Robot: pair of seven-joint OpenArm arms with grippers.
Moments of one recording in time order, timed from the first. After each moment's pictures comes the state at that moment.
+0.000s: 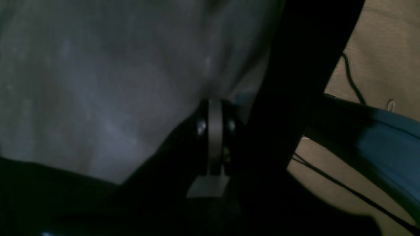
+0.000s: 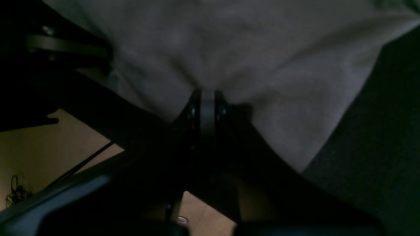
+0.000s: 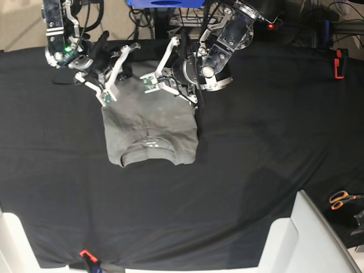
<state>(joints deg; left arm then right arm) 7.0 -6.5 29.5 86.5 11.0 -41.9 47.6 -19.6 4.4 -0.4 87.4 9.4 29.1 -40.1</state>
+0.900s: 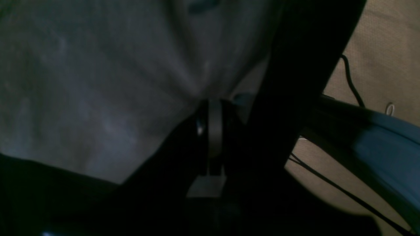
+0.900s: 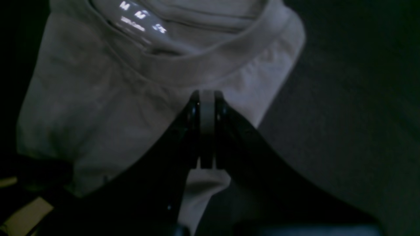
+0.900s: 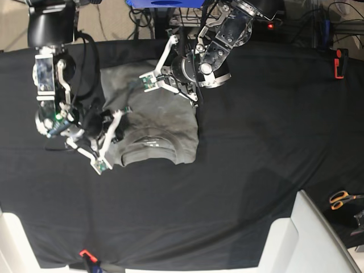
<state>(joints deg) 8.1 -5.5 29.5 87.2 11.9 -40.4 48.3 2.4 3.9 1.0 81.1 9.0 31.5 -49.8</state>
